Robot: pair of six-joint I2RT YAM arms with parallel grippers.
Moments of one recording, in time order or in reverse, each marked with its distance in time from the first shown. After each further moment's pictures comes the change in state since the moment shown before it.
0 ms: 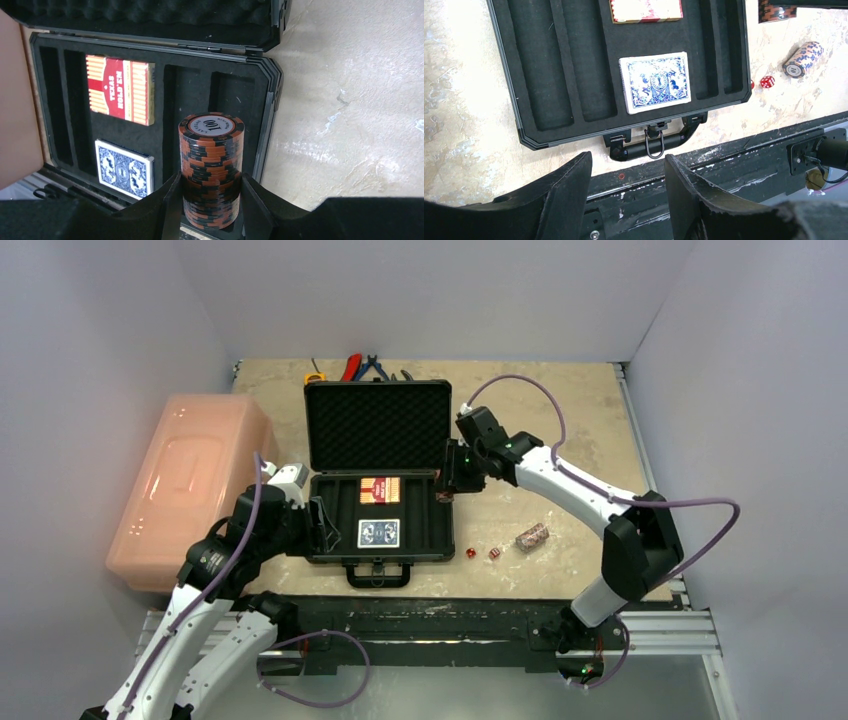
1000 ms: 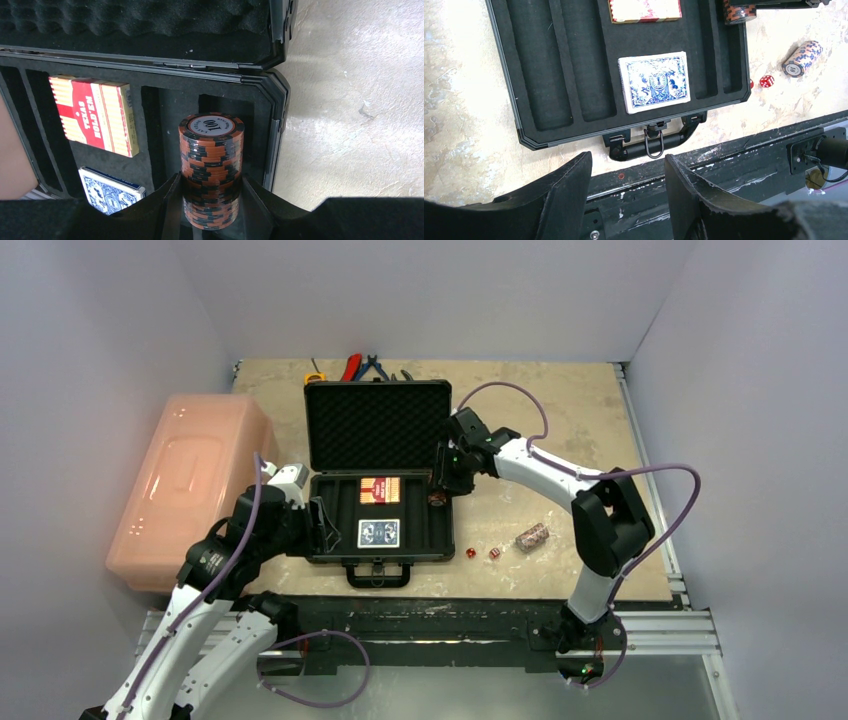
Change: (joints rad) left arm -0.005 -0.003 0.000 0.000 -0.002 0.000; right arm 0.000 0.182 0.065 0.015 -0.020 0.069
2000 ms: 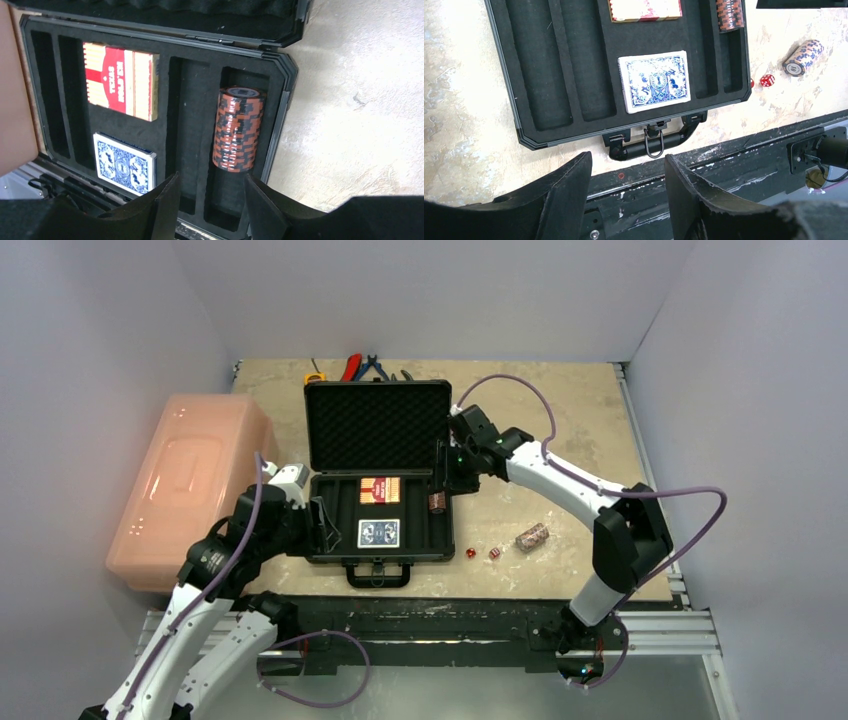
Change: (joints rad) left arm 0.000 0.004 0.000 0.000 0.001 0.000; right arm 0.015 -0.095 -0.003 -0.051 -0.006 -0.076
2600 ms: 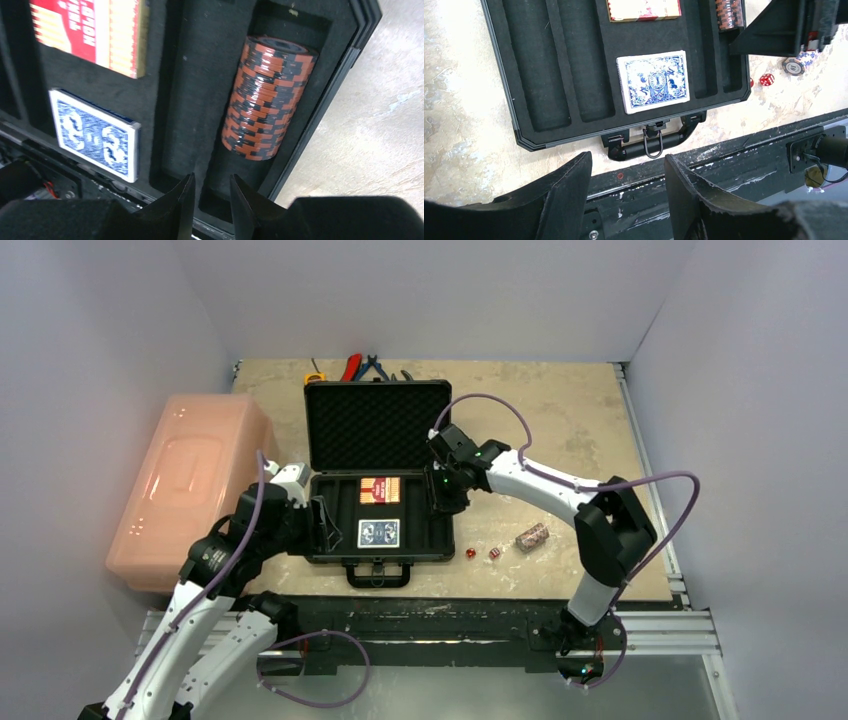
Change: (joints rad) left arm 0.000 0.014 0.000 0.007 0.008 0.000; right arm 0.094 0.039 -0.030 -0.030 -0.031 -0.060
